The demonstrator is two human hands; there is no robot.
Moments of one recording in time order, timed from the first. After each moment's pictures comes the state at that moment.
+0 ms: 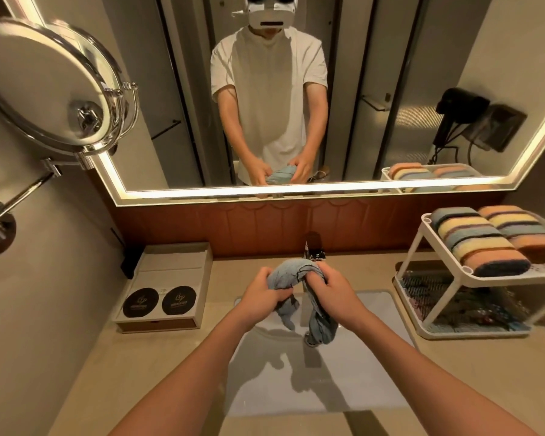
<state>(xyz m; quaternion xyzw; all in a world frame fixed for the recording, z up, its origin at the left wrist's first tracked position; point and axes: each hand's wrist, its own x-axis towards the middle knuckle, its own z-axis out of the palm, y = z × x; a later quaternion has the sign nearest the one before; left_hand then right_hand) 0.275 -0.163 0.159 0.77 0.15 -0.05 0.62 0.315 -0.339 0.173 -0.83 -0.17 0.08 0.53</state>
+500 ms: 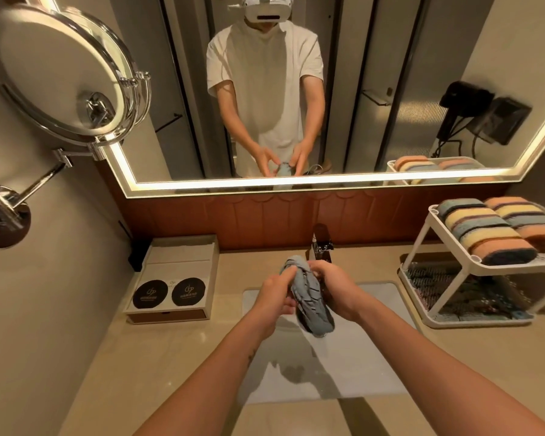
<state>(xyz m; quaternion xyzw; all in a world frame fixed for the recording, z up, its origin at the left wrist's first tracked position) 0.254 -0.175 0.157 0.64 0.24 -0.07 0.73 0.304 -0.305 0.178 -0.65 0.03 0.31 0.69</state>
